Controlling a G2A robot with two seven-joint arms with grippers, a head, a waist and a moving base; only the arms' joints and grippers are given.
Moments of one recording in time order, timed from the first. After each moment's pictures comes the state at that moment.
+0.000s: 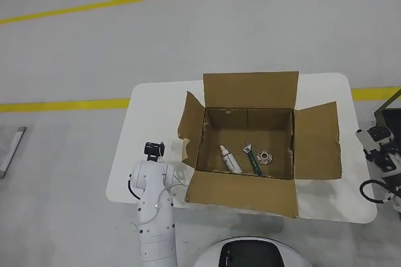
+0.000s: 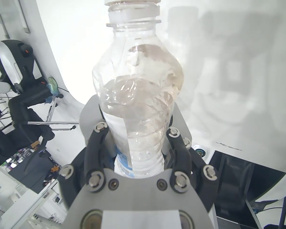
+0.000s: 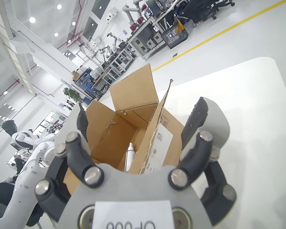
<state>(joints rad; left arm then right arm) 1.00 -1.77 -1.64 -1.50 2.13 -0.25 -1.41 -1.74 -1.16 1.89 -2.02 -0.29 -0.37 0.15</state>
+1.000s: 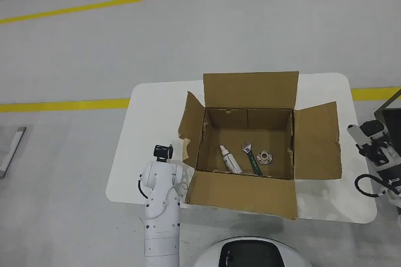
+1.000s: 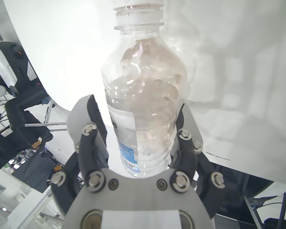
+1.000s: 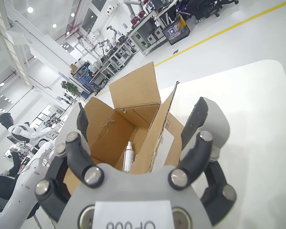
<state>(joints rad) 0.99 -1.75 -1.59 -1.40 2.11 -0.19 -1.40 -1.68 -1.16 1.87 -2.03 -0.34 -0.34 0.21</state>
